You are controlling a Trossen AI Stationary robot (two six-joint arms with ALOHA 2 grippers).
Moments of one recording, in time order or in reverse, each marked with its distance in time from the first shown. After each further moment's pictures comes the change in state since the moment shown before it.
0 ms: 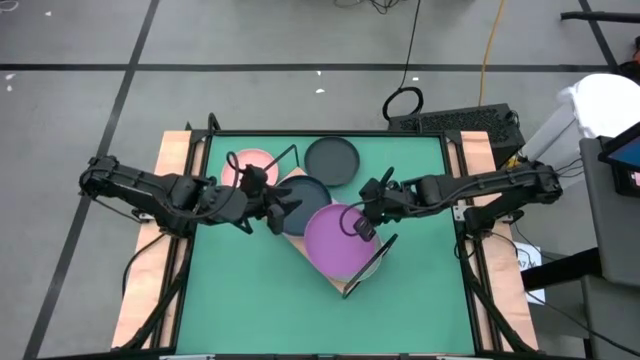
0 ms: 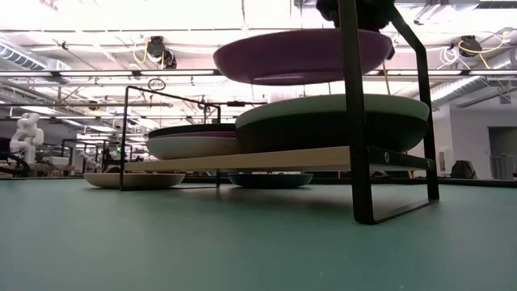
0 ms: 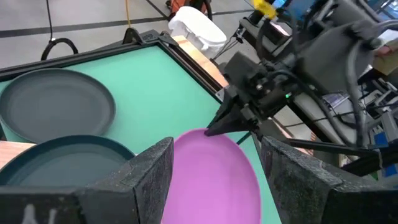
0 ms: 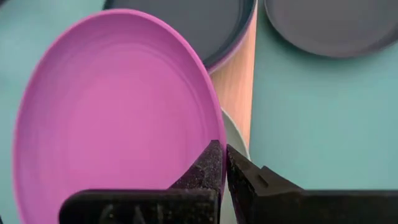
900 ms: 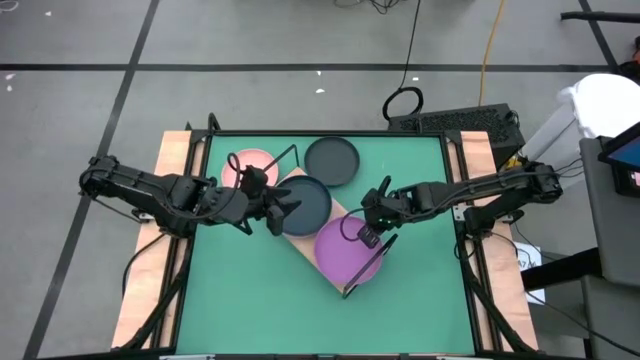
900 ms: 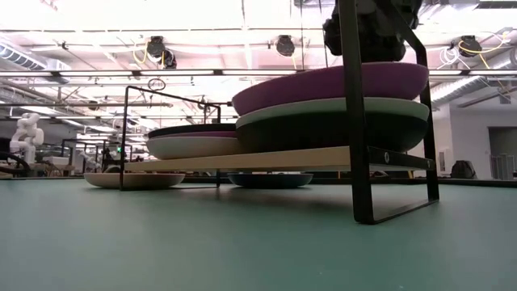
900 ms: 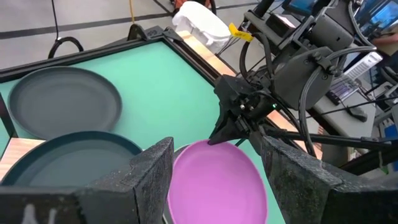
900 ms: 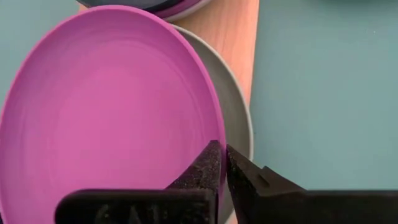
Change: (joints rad) left arm -0.002 0.000 0.000 -0.035 0.001 0.006; right arm -0.007 0.000 -0.174 0.092 -0.108 0.014
